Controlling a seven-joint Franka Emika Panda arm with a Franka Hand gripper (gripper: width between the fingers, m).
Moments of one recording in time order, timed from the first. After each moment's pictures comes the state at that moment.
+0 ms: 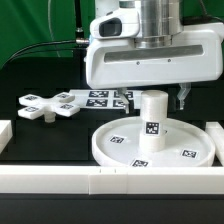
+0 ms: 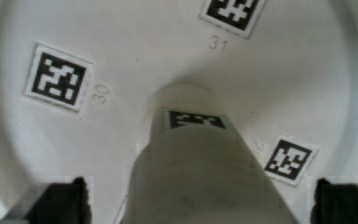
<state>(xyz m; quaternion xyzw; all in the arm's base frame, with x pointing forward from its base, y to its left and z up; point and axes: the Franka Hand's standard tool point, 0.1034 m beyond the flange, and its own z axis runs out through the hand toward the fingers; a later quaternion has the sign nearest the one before) 0.556 0.036 0.070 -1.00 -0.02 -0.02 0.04</state>
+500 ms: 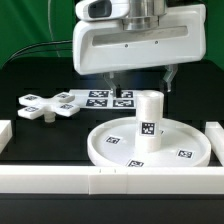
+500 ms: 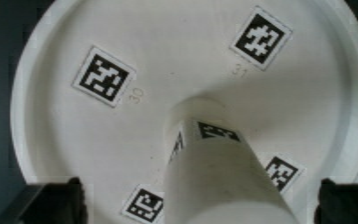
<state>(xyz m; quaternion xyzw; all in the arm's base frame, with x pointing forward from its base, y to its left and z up) 0.545 0.017 0.089 -1.00 -0.08 -0.02 0.04</state>
